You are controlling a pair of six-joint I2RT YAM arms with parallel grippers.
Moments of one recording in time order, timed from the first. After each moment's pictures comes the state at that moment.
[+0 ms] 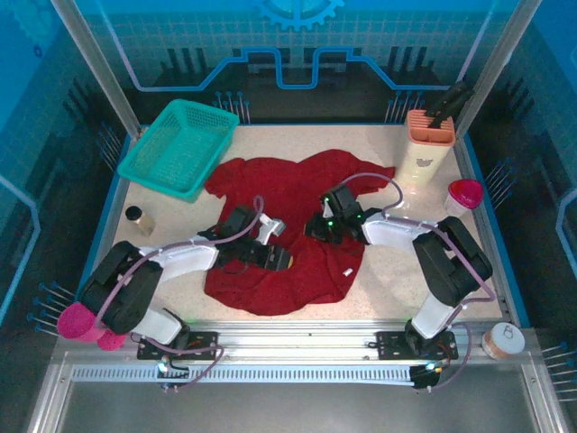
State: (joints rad) left arm -0.55 1.50 0.65 -0.06 0.62 -0.35; right arm 0.56 1.68 0.90 -0.13 -0.34 0.79
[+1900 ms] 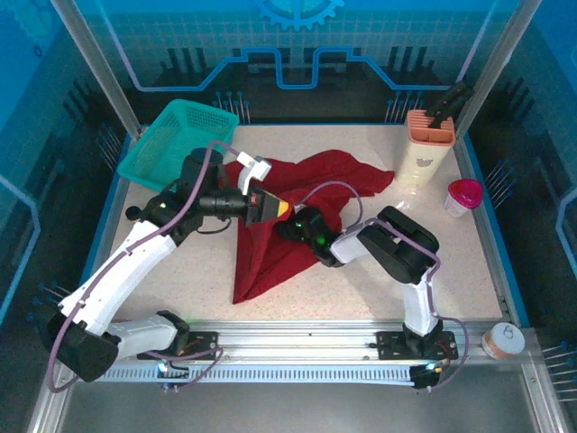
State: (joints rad) left arm -0.46 1.17 1.19 -0.50 0.78 -0.33; right arm 0.76 2.02 0.85 0.61 0.25 0.29
